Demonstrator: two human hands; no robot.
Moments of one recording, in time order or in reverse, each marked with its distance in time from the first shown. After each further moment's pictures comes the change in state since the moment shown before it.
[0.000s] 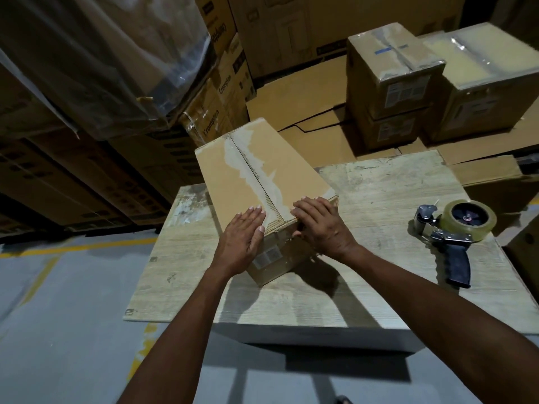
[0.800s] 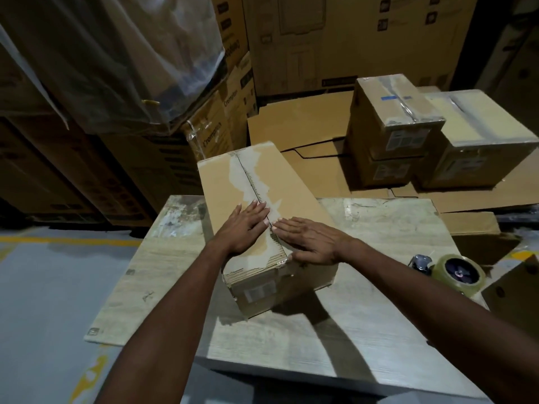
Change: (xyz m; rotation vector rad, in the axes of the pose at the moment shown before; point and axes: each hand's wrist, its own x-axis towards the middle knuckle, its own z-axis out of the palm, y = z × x) left_hand 0.108 -0.055 0.000 -0.147 -0.240 -0.047; right_hand 0.105 0.028 -0.037 0.179 -0.749 -0.306
